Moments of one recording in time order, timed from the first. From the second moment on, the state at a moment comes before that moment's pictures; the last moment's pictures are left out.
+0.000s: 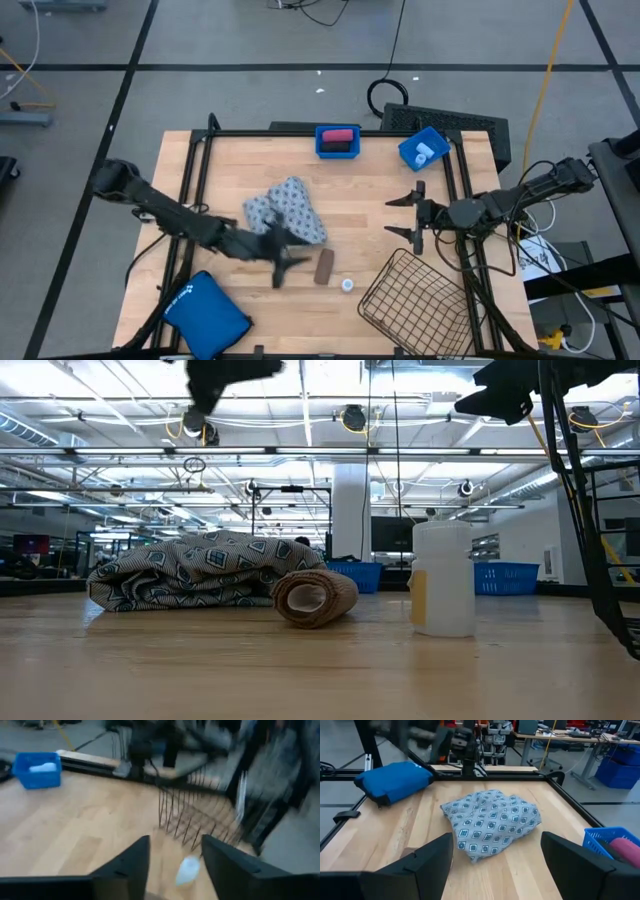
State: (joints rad) left arm -0.43 1.37 0.79 0.30 -0.39 -0.31; right arm 0.36 0.73 0.52 -0.04 0.47 0.09
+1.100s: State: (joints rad) left arm -0.35 2.04 1.08 0.48 -0.08 -0.14; right arm 0.36 0.73 0.52 -0.02 0.47 0.06
